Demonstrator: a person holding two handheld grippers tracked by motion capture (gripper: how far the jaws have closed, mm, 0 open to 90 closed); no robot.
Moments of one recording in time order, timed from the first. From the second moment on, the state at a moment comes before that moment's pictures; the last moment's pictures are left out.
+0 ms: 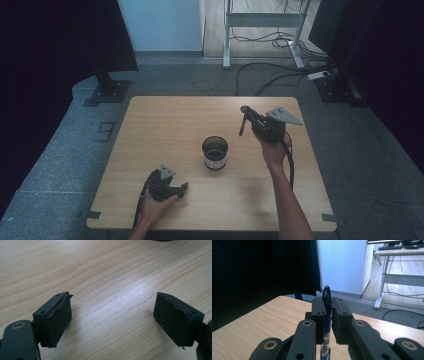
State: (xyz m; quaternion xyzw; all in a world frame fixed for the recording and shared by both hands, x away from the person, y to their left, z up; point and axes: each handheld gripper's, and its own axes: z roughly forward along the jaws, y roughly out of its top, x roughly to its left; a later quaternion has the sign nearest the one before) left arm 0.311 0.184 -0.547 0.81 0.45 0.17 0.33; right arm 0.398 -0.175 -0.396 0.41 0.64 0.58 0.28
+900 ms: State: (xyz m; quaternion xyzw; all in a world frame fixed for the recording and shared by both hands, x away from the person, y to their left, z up) left arm 0.311 0.184 -0.547 0.81 0.45 0.17 0.33; right arm 0.369 -0.130 -0.368 0.34 0.66 0.62 0.26
